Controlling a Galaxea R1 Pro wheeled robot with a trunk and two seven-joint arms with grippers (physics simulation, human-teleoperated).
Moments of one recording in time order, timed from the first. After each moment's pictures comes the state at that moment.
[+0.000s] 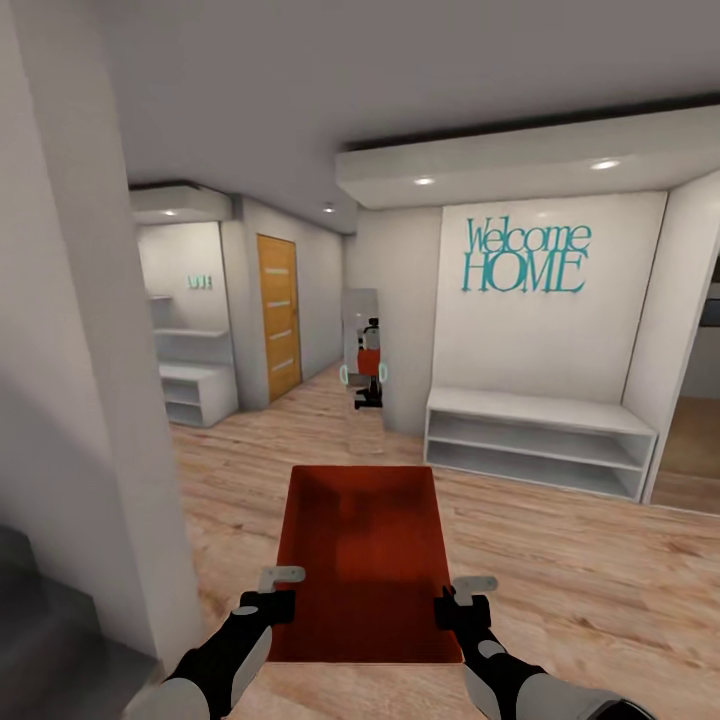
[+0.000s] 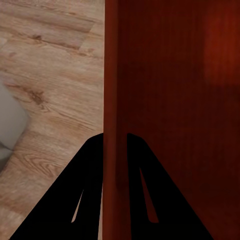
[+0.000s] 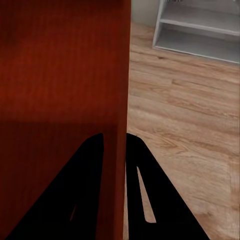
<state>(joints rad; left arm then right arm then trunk) -0.56 -0.10 -0.12 -0.40 0.10 0.14 0.16 -0.66 0.08 0.45 0.00 -0.36 -0.41 -0.12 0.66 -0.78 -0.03</state>
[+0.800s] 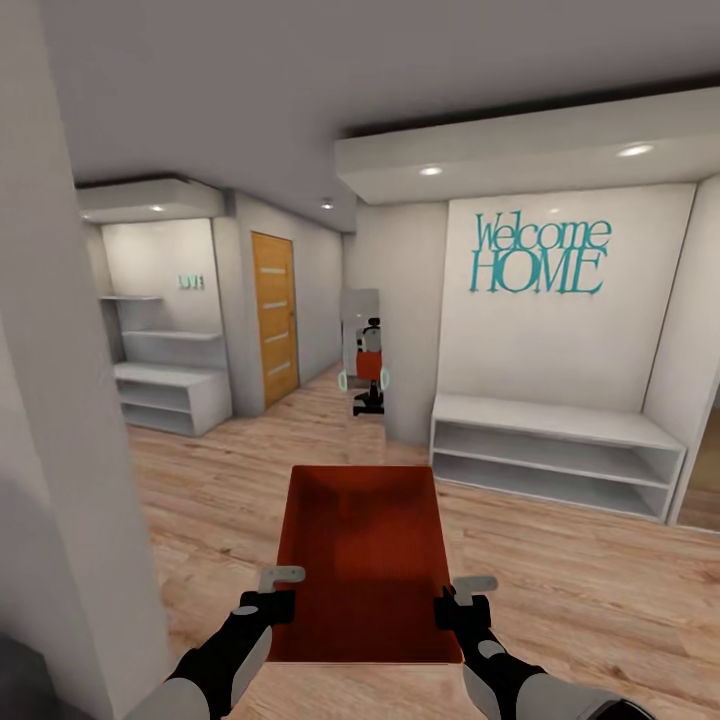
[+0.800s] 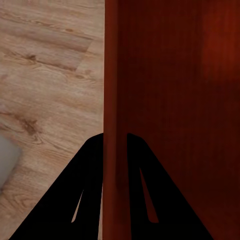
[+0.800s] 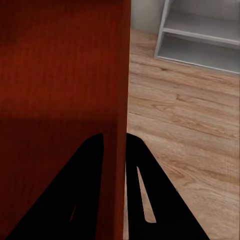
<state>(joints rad) -0.56 -0.10 -0.12 -0.40 0.10 0.14 0.16 -0.66 0.08 0.45 0.00 -0.36 -0.41 -0.12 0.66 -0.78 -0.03</state>
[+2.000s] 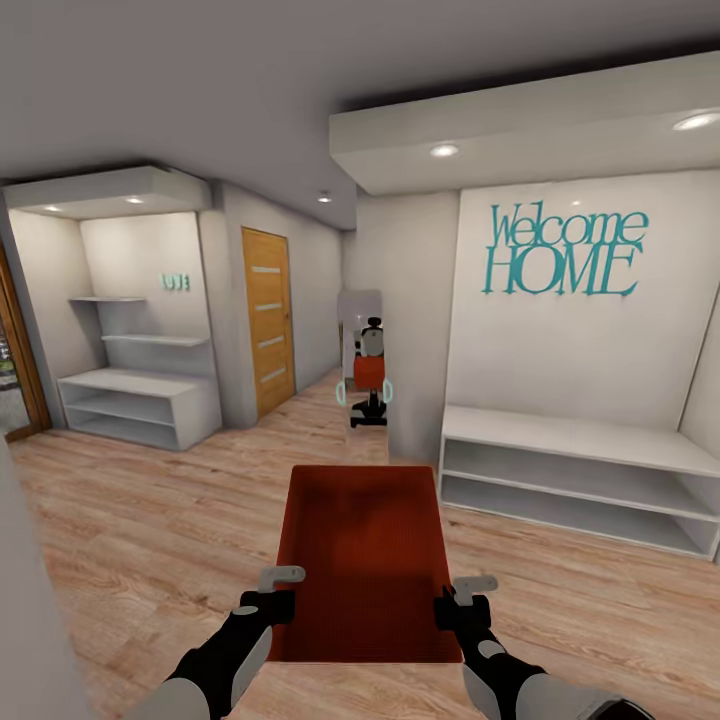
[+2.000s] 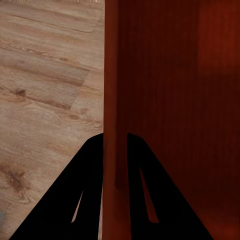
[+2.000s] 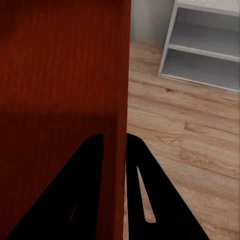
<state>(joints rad) -0.56 -0.10 -0.12 -0.40 0.10 0.14 0.16 -0.66 0.08 0.45 0.00 -0.36 -0.41 -0.12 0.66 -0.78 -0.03</state>
